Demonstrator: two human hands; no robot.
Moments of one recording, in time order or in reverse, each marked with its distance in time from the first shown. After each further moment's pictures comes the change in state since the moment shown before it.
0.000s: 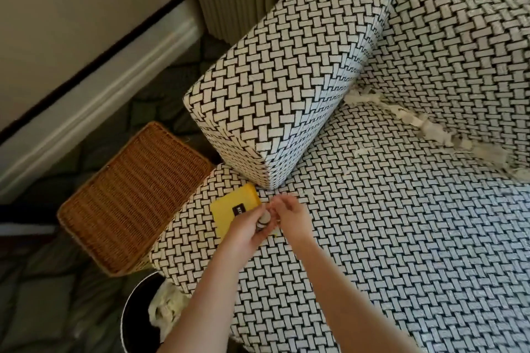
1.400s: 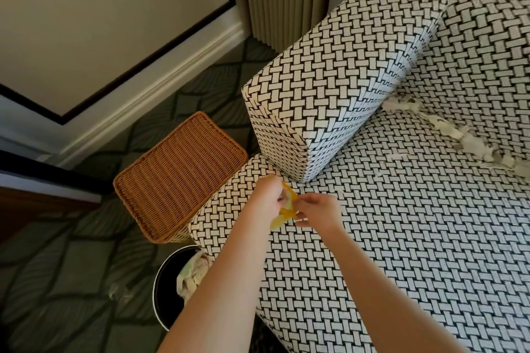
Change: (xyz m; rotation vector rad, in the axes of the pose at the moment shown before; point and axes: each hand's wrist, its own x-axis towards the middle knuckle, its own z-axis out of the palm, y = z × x) left_hand -0.033 0.049 0.013 0.220 0.279 0.022; right_hand -0.027 -0.019 -0.003 -0.075 -0.130 0.011
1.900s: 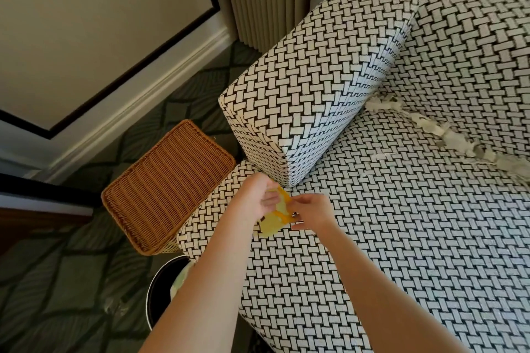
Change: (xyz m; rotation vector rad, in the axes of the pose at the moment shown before) left_hand -0.007 0.008 0.005 0.118 -0.128 0.006; right_hand 0.013 -0.004 -0.019 -0.028 -0.056 0.083
